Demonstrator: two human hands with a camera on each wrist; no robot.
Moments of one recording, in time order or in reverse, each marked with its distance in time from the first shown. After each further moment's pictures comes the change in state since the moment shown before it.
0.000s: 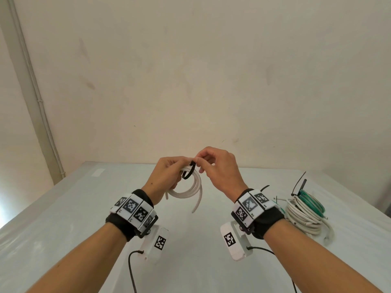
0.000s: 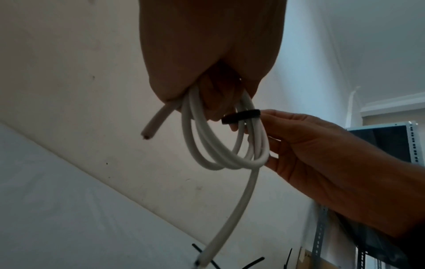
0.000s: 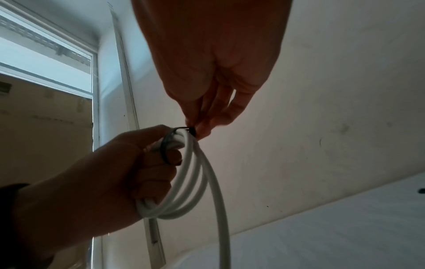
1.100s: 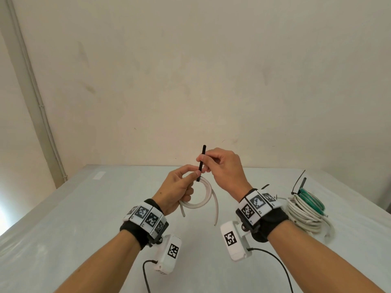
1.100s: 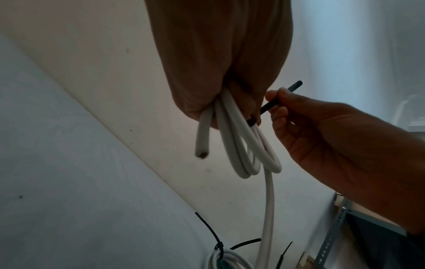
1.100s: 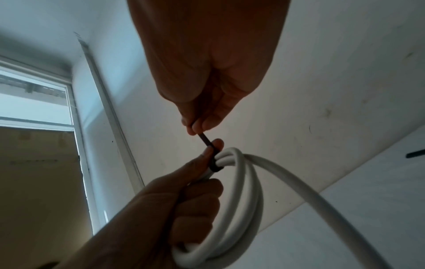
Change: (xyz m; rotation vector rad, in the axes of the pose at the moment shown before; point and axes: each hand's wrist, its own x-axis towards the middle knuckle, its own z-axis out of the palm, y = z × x) left_hand -0.004 -0.029 0.022 -0.255 -0.156 -0.151; right_hand -0.002 0.005 -0.010 0.057 0.060 -0.037
